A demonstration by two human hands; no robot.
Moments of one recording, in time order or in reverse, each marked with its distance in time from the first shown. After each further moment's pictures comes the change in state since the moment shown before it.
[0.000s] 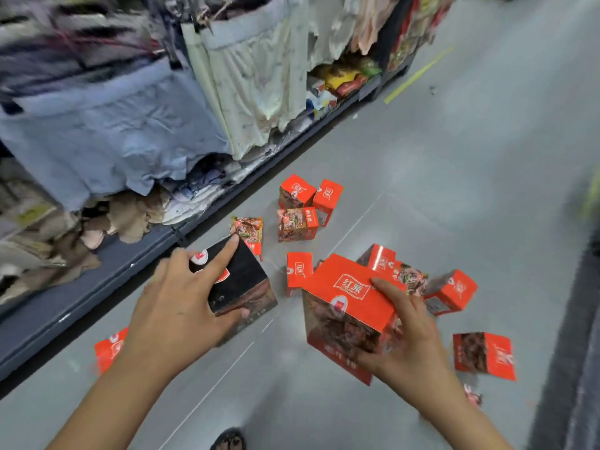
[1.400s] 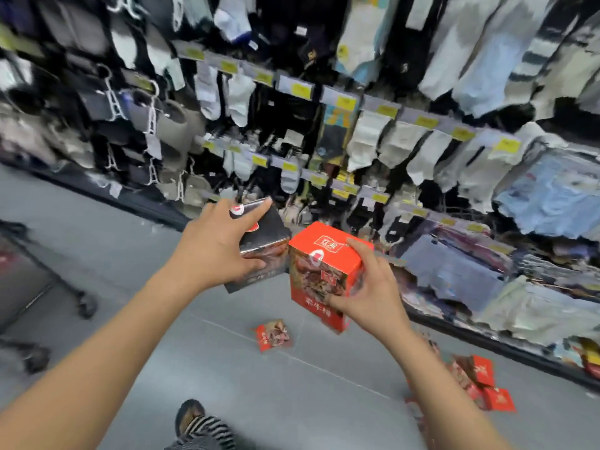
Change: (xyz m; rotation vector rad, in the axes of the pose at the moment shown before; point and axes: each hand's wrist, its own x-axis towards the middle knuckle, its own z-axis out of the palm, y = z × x) left_hand -0.535 -0.032 -0.431 0.099 0.358 -0.929; right_hand -0.261 -0.521 -0.007 -0.041 -0.743 -0.918
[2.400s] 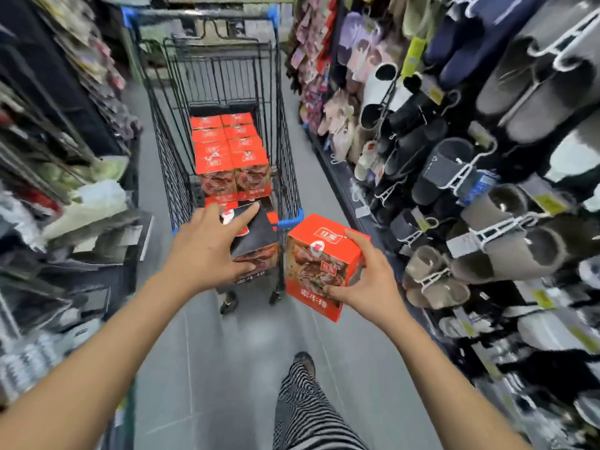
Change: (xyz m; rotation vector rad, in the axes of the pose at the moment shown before) left_hand -0.118 -0.581 -0.059 0.052 0.114 -0.955; right_hand 0.253 -0.421 0.519 0.121 -0.794 -0.549
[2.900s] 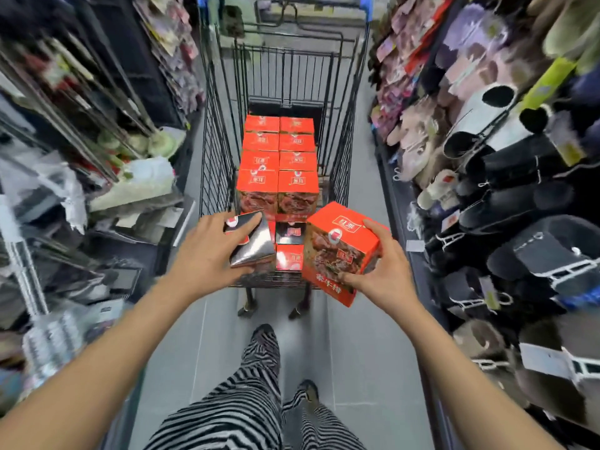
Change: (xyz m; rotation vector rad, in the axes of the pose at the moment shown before) left_hand 0.118 -0.097 0.047 0.019 -0.015 -0.156; right_hand 0.229 -0.001 0.040 0.015 -0.167 -0.090
